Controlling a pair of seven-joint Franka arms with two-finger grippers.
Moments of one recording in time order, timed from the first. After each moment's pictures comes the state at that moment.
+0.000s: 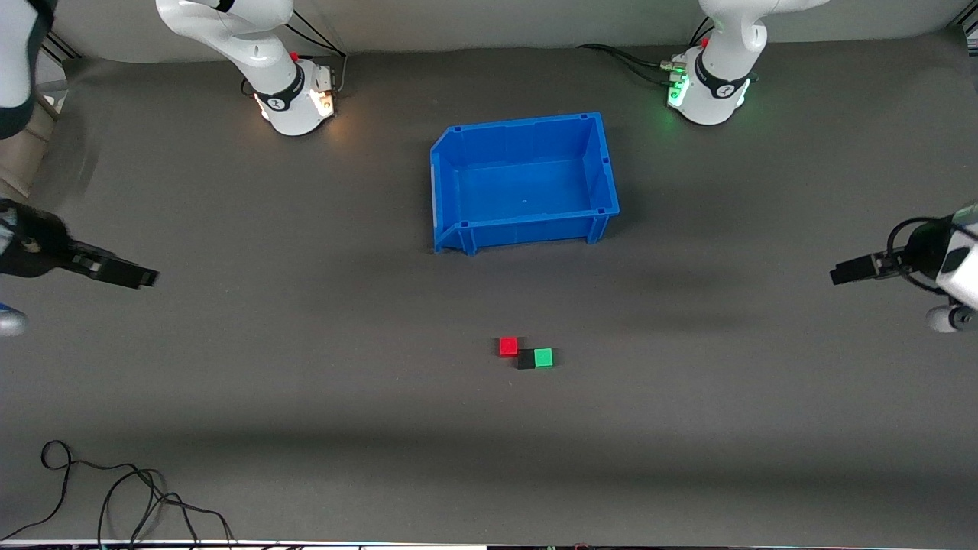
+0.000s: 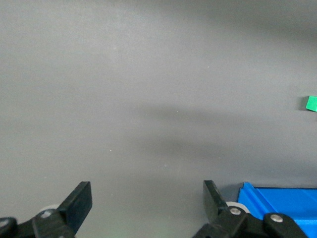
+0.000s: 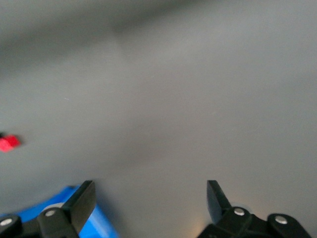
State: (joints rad) left arm 0.09 0.19 -0.05 -1.51 -0.05 1.59 -0.10; right arm 0.09 0.37 -0.11 -1.06 0.05 1.28 0.30
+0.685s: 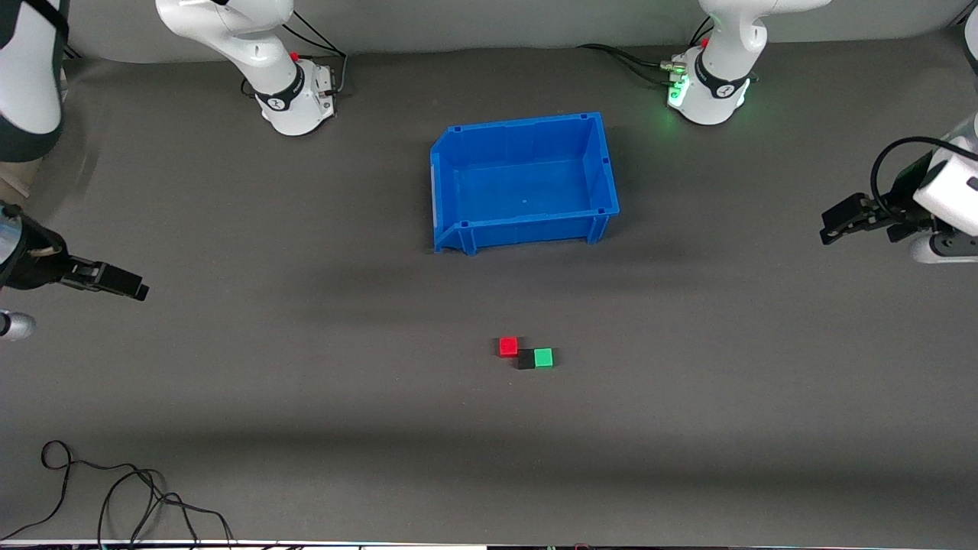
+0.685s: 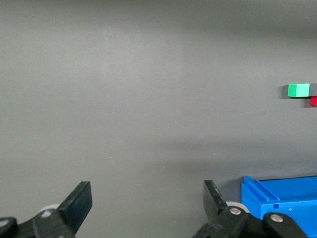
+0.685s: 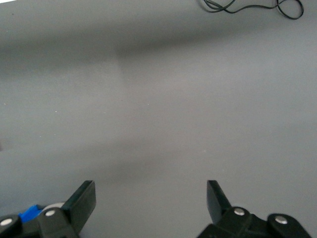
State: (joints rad) left arm 0.04 -0.02 -0.07 -1.70 -0.03 1.70 -0.05; right arm 0.13 0.22 -0.14 -1.38 0.01 1.59 0.19
